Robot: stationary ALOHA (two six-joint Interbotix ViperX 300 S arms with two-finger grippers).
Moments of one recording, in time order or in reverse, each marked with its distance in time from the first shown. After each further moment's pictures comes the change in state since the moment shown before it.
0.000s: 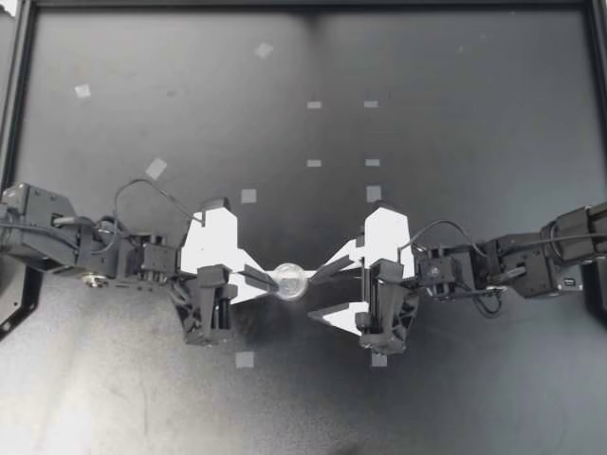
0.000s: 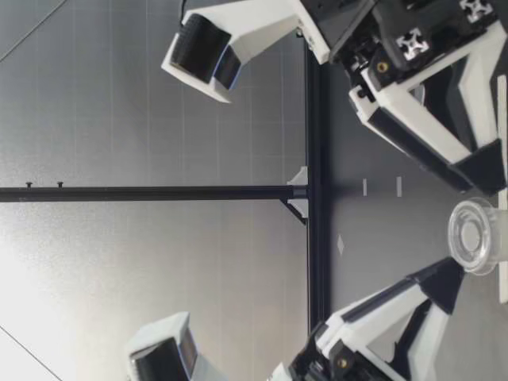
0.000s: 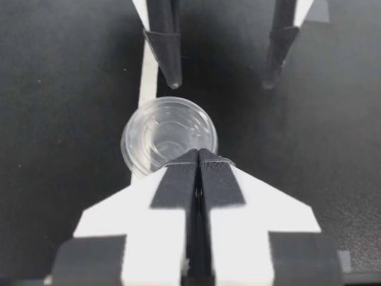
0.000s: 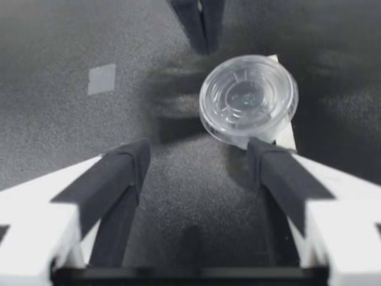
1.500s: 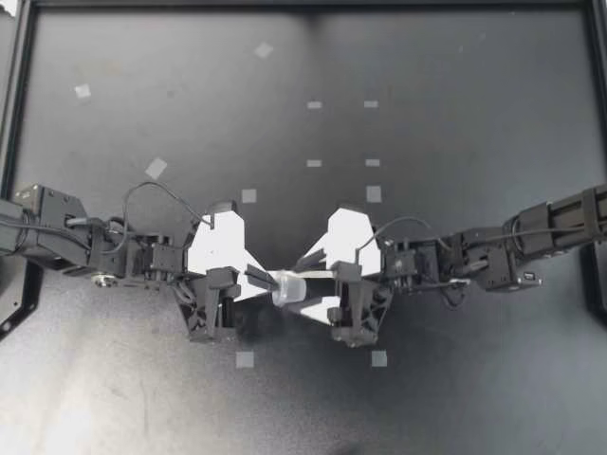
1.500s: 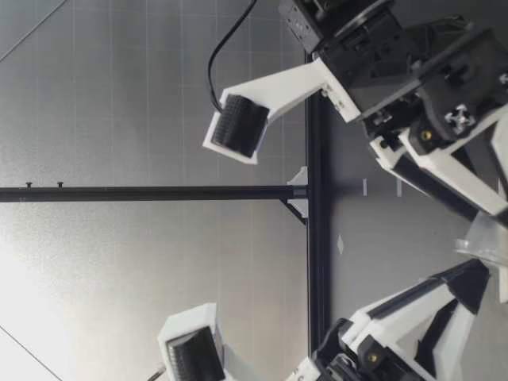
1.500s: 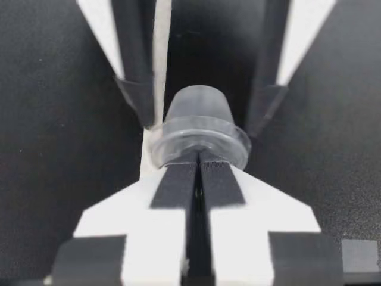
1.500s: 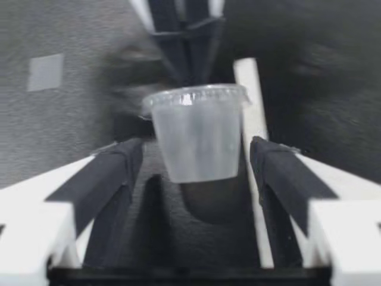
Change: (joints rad) left arm 0.009 0.048 -0.003 0.000 -0.002 0.021; right arm -0.029 0.086 -0.141 -0.023 0.153 -0.075
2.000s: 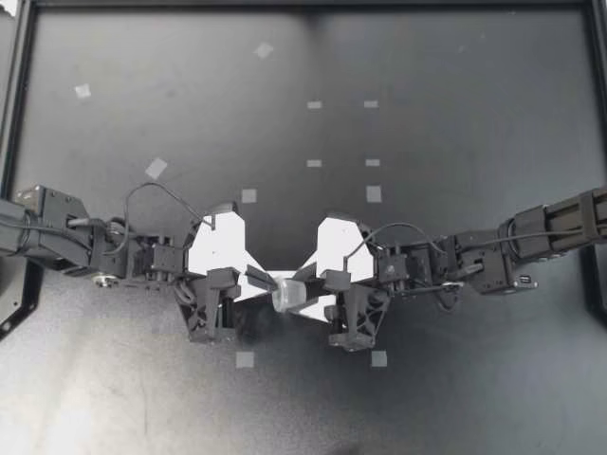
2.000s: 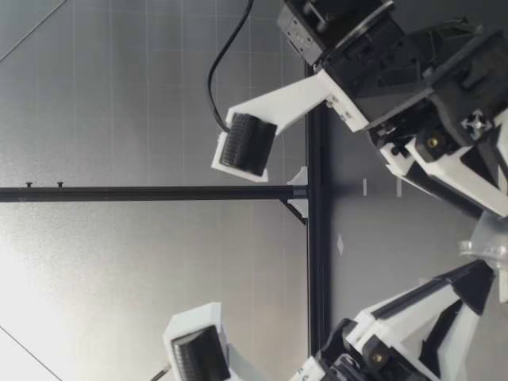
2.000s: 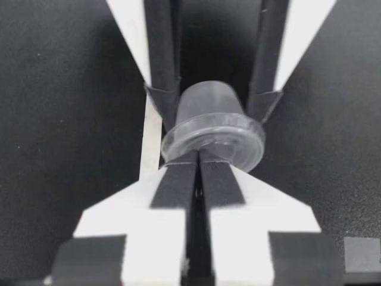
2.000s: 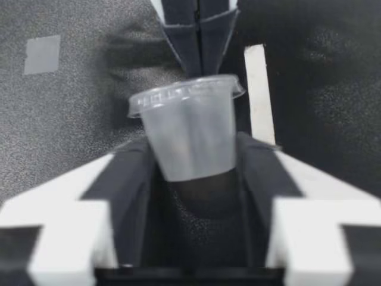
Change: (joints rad) left arm 0.000 0.008 0.000 0.000 -0.002 -0.002; right arm 0.005 0.000 -0.028 -0.008 0.095 -0.002
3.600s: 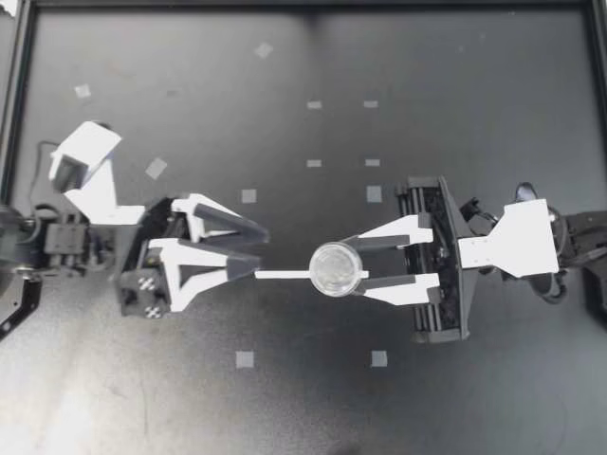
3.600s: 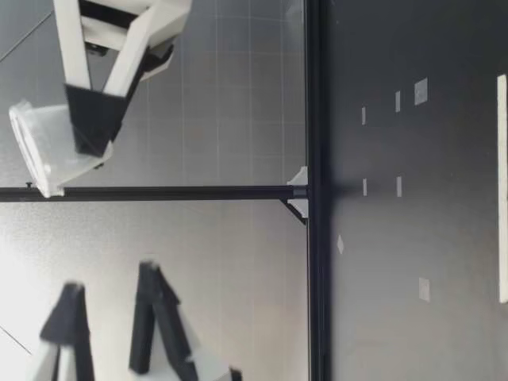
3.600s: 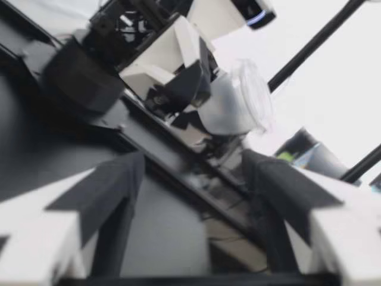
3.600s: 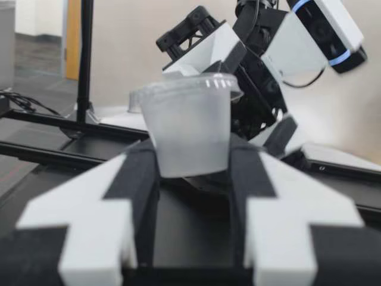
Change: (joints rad) left arm -0.026 -0.298 0.130 0.037 -0.670 -0.730; right arm 0.009 -0.400 0.284 -0.049 -0.762 -0.307
